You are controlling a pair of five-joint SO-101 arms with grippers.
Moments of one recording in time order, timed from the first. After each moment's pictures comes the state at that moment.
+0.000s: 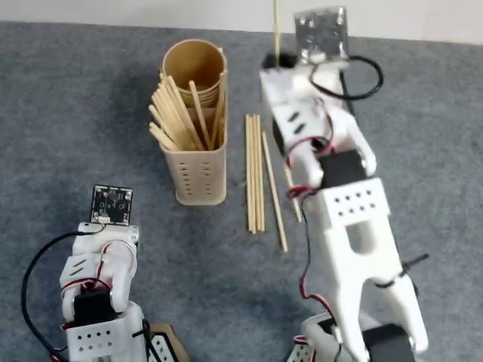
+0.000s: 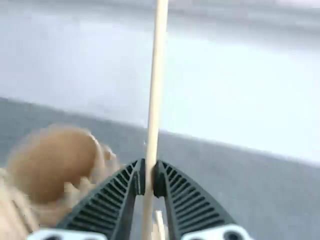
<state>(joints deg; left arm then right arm) -16.8 -104.1 94.7 57.0 -11.7 -23.3 -22.2 10.1 25.6 2.9</state>
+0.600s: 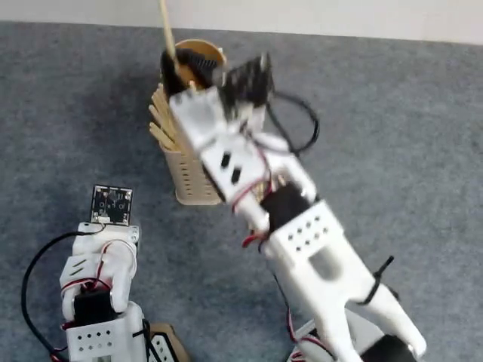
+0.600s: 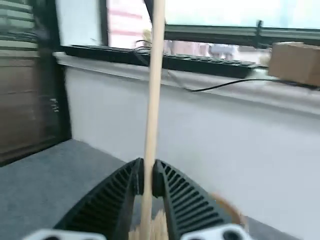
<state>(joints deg) -16.8 -104.1 94.7 57.0 -11.7 -41.3 -30.1 31.8 -6.5 3.1</state>
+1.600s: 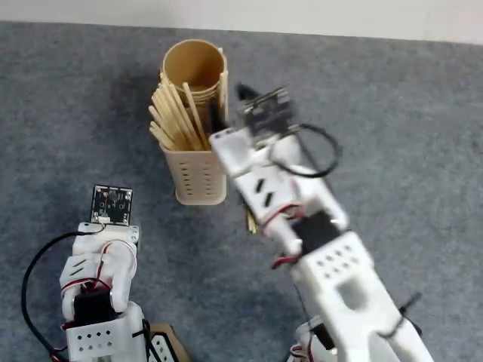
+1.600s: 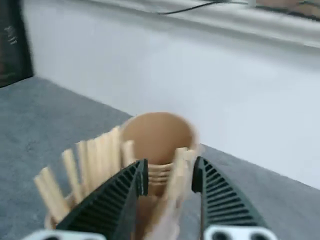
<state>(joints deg) -16.8 -104.1 94.7 57.0 -11.7 -32.5 -45.1 37.5 16.5 4.1</state>
